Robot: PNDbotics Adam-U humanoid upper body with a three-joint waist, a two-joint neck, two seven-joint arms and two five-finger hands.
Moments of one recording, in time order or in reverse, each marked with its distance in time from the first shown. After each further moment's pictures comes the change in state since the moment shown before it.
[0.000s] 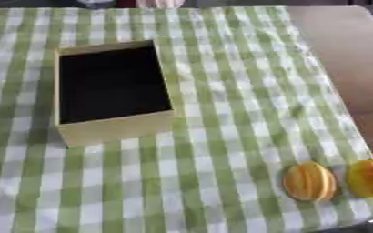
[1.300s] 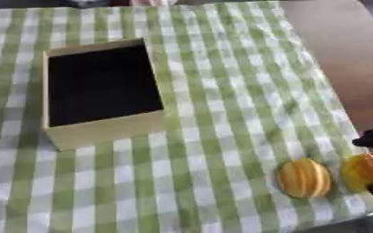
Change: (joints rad) left arm 0.000 -0.025 -0.006 0.000 0.005 0.005 -0.012; right arm -0.019 -0.006 0.055 0.000 0.020 0.106 0.053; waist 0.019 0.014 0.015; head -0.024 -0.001
